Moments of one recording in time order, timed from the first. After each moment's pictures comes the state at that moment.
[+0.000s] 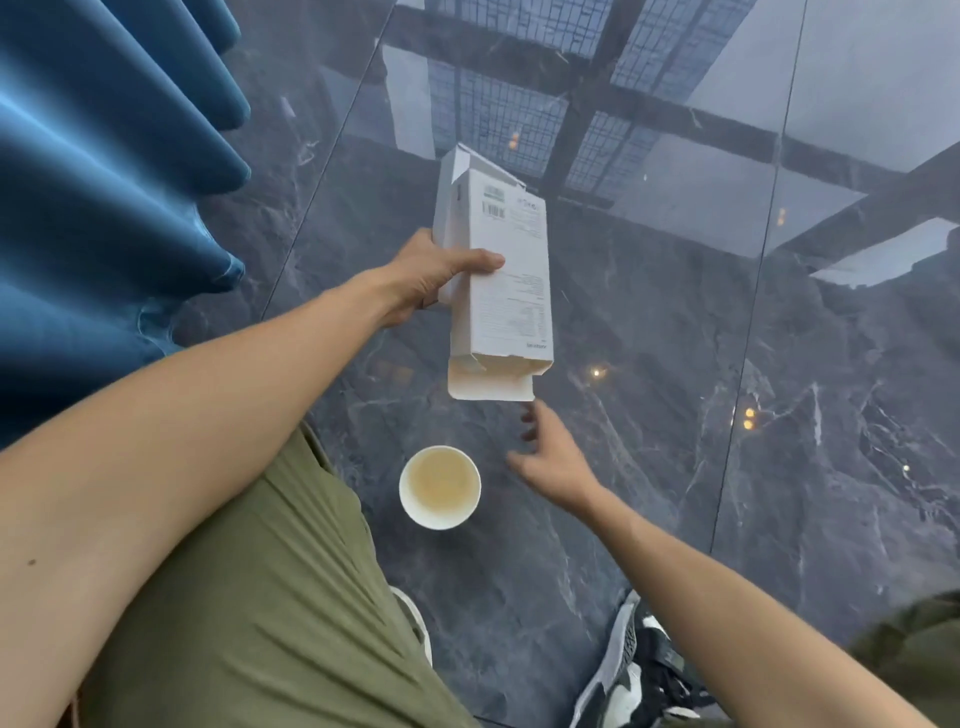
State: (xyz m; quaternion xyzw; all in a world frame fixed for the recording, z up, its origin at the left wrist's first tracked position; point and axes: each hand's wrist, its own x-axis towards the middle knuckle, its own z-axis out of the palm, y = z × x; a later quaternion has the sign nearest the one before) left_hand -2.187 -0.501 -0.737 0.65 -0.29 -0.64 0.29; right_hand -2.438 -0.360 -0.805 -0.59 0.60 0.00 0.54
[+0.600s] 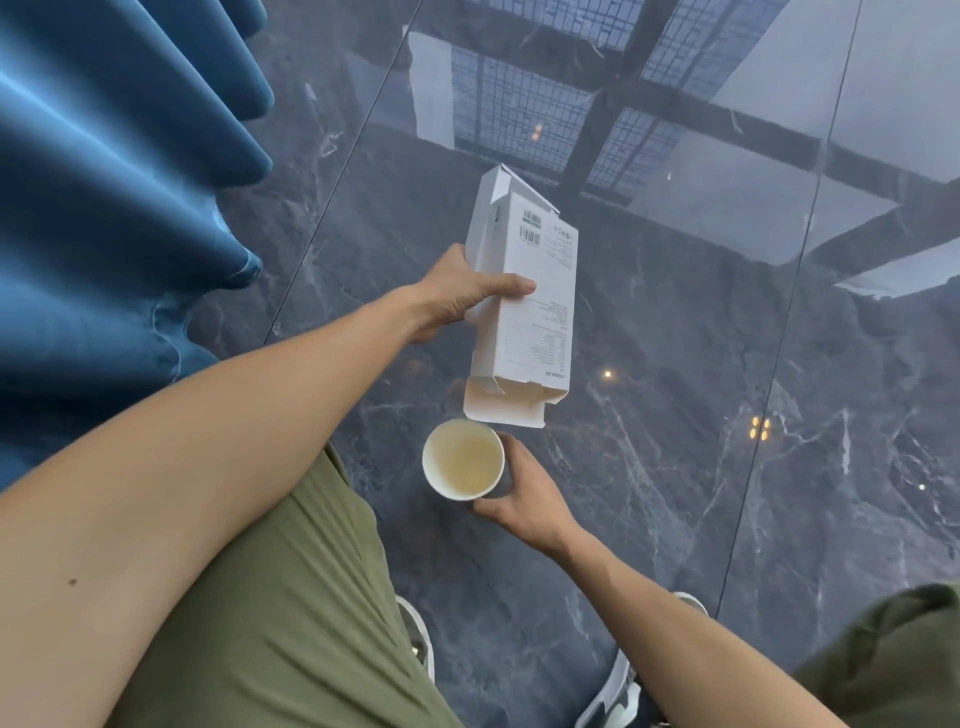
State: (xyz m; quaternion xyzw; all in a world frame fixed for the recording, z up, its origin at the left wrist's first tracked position) left_hand -2.195 -0.500 -0.745 0.66 -0.31 -0.63 0.25; right_hand -2.407 -0.331 -0.813 -0.66 0.53 0.00 0.54
